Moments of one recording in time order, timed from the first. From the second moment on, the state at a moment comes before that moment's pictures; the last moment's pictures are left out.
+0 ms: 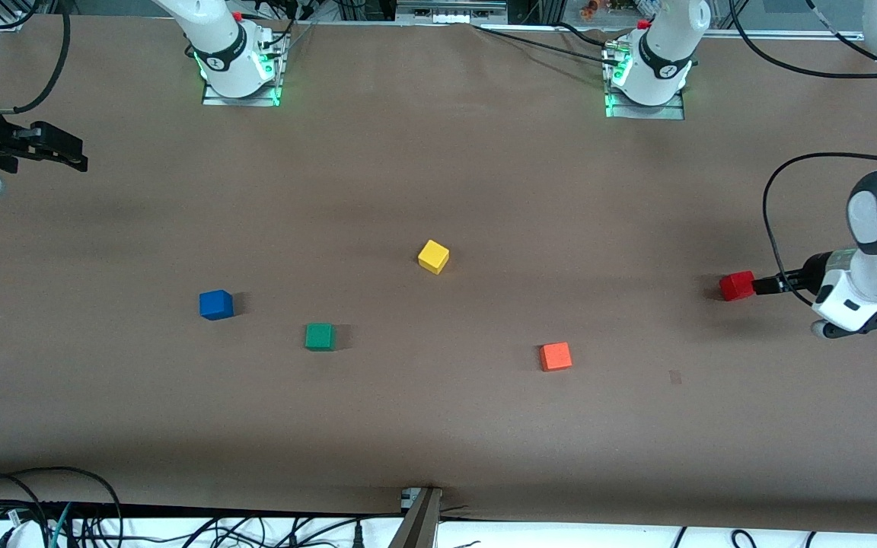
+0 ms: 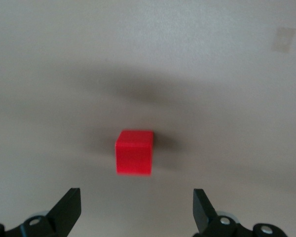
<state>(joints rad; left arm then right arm) 0.19 0.43 0.01 -1.79 0.04 2.02 -0.07 0.10 0.07 -0.08 -1.47 -0.03 1.38 -0.04</state>
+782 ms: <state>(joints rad) 0.22 0.49 0.00 -2.00 0.05 2.35 0.05 0.10 0.07 -0.08 -1.47 -0.03 1.38 -0.04</state>
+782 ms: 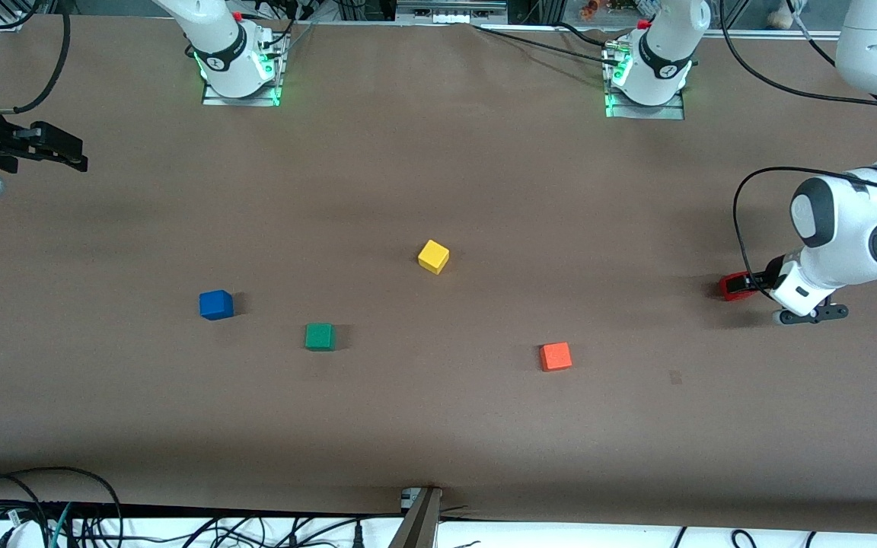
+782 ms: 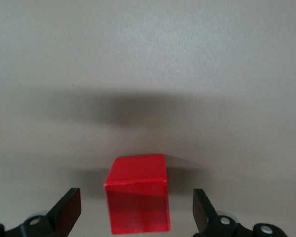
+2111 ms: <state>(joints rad) 0.22 0.43 -0.04 -1.96 -0.07 2.34 0.55 0.18 0.33 -0.07 -1.48 0.46 1.56 -0.04</state>
